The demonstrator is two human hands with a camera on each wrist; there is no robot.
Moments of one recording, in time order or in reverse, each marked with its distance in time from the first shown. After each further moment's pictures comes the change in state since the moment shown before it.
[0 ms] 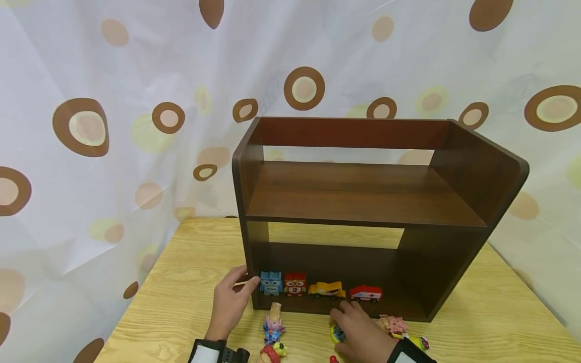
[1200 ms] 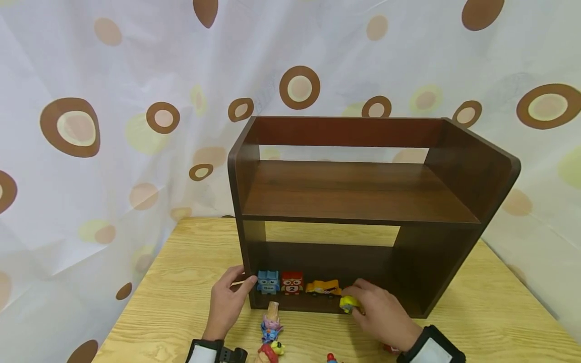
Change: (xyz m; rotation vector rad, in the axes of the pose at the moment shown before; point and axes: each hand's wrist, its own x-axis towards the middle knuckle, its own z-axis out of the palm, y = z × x) left_hand 0.000 -0.001 0.000 -0.017 0.000 -0.004; right_hand -0.028 -0.005 -0.041 -0.116 0.409 0.002
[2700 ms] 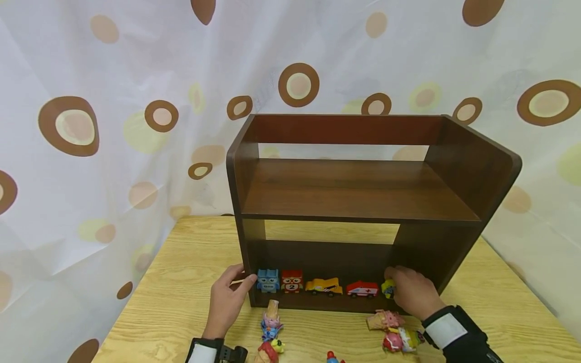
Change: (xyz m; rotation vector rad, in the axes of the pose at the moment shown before) left_hand 0.000 0.000 0.000 0.010 0.002 -0.018; right_hand 0.001 0.080 -0.008 -0.225 -0.002 0.238
